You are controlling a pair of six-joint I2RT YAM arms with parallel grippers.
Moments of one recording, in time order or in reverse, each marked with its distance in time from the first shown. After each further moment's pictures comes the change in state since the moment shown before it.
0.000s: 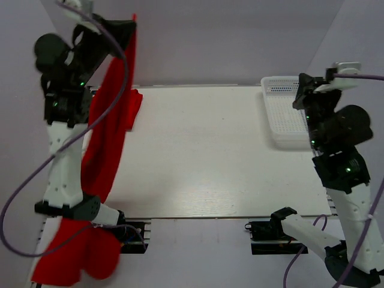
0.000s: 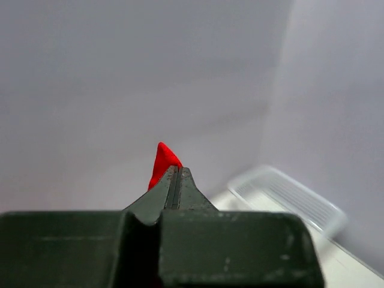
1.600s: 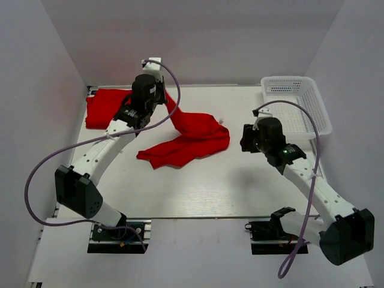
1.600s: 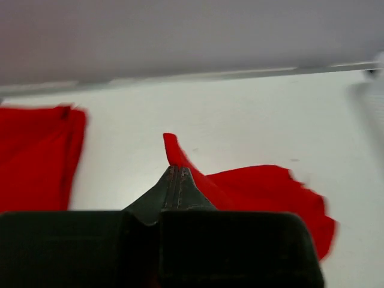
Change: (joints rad) left arm -0.285 0.087 -0.699 0.151 -0.587 0.036; right arm 0.000 0.169 -0.628 -0.126 -0.256 0.350
